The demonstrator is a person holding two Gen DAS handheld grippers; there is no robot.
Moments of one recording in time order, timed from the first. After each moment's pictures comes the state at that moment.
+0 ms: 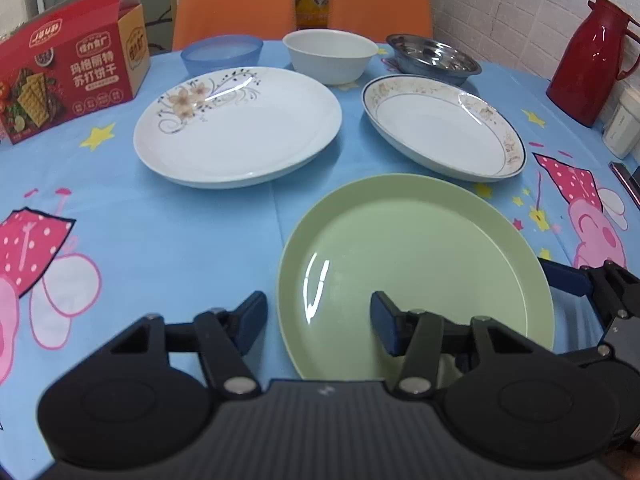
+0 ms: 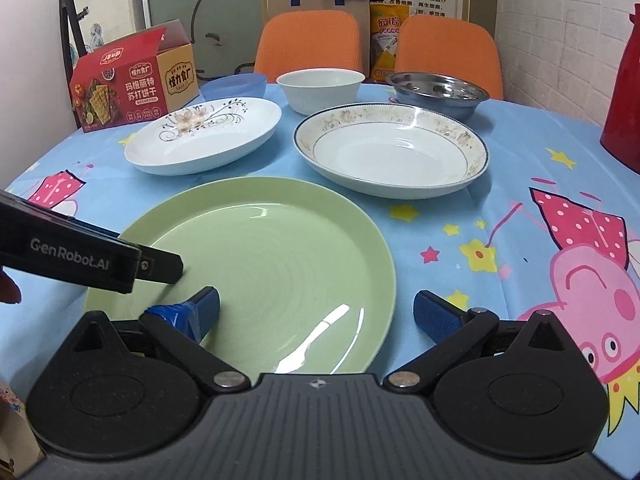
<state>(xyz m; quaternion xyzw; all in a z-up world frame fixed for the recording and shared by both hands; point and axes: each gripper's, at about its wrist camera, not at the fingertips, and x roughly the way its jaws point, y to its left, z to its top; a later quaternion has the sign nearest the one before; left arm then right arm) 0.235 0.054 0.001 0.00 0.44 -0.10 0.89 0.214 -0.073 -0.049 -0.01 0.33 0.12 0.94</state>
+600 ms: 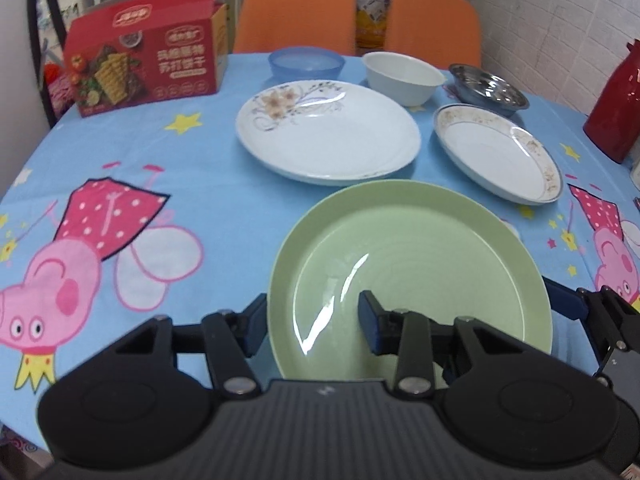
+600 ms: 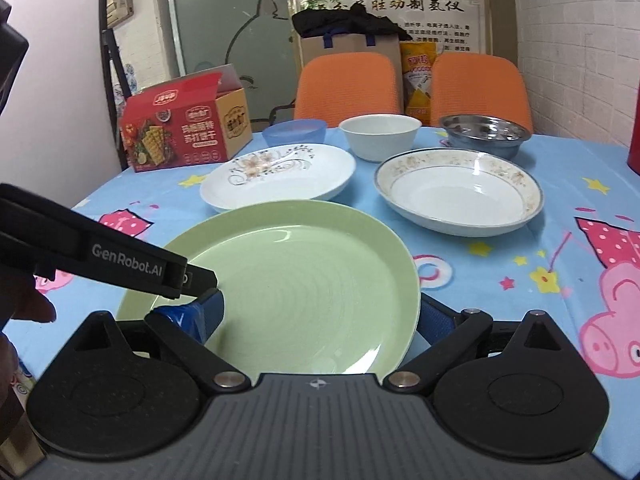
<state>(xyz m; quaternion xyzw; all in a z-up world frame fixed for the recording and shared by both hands) 0.203 0.114 0.015 -0.03 0.44 -0.03 0.90 0.193 -0.020 -0.033 0.03 0.28 0.17 0.95</state>
